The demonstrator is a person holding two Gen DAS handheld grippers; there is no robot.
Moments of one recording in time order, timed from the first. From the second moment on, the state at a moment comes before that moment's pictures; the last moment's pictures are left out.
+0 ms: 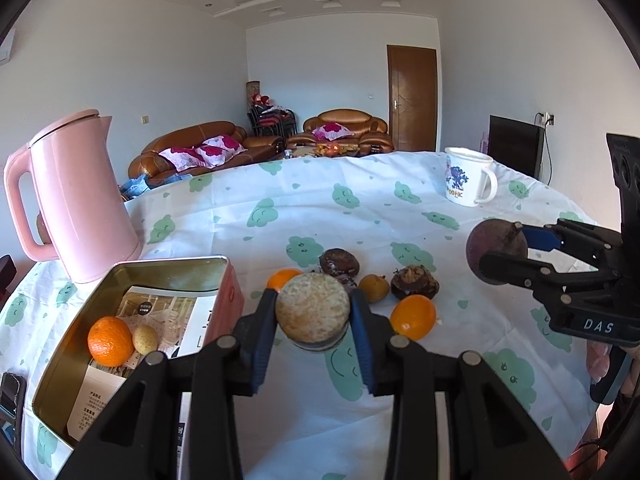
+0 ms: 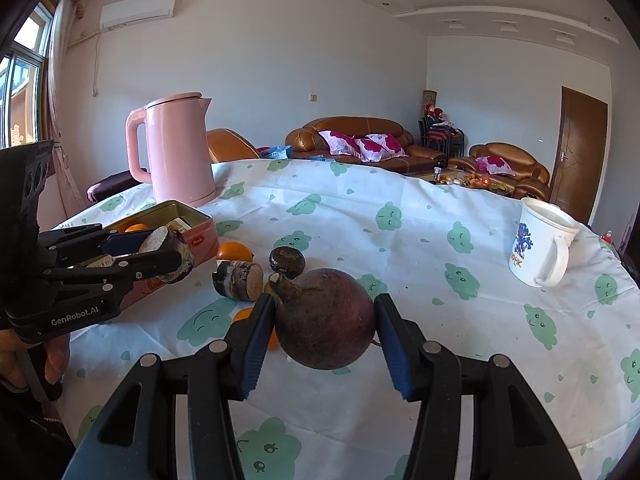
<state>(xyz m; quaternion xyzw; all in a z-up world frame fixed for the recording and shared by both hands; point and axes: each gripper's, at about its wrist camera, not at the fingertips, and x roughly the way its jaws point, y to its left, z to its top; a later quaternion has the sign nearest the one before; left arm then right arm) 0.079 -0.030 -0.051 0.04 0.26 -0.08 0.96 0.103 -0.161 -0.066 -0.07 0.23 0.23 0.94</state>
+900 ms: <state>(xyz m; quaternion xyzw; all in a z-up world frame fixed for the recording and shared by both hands) 0.066 -0.027 -0.045 0.04 0.22 -0.07 0.97 0.087 -0.169 -0.059 -0.06 0.19 0.23 0.95</state>
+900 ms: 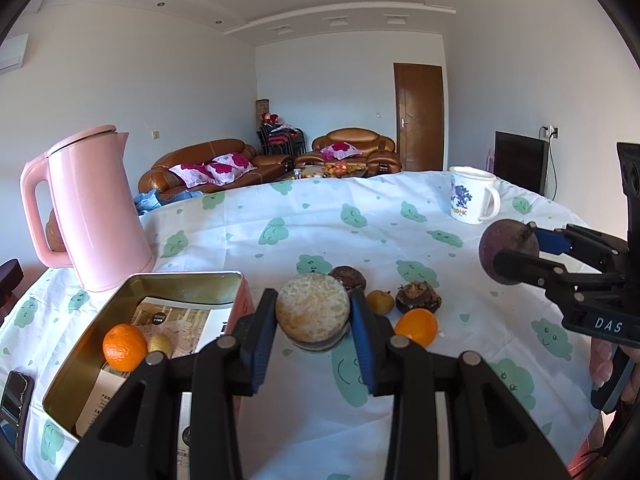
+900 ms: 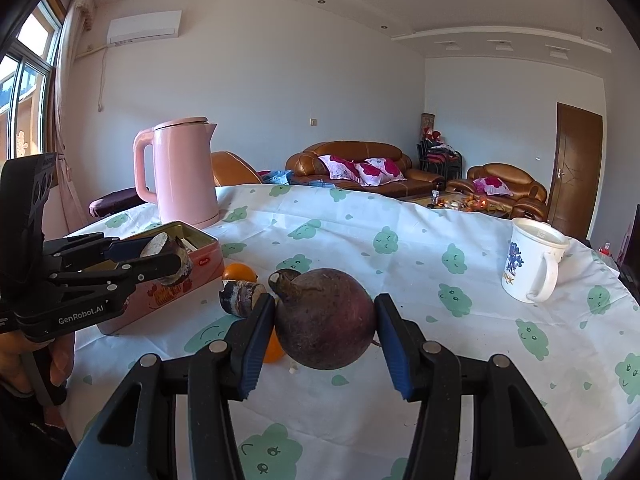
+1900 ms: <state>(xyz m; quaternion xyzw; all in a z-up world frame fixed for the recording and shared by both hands) 0.051 -0.023 -0.039 0.03 0.18 -0.05 0.98 0.069 -0.172 -0.055 -0.06 0.14 0.24 0.96</state>
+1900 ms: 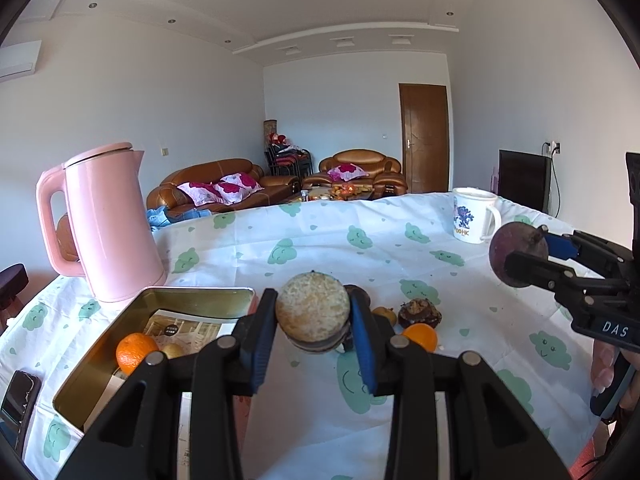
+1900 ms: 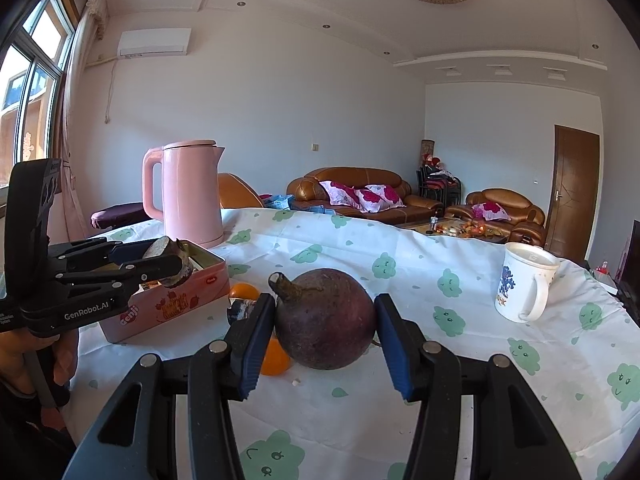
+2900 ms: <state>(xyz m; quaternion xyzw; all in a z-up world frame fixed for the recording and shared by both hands) 0.035 -0.025 -0.034 0.04 0.13 -0.05 0.99 0.055 -0.175 -0.051 -0.06 0.10 0.23 0.97</state>
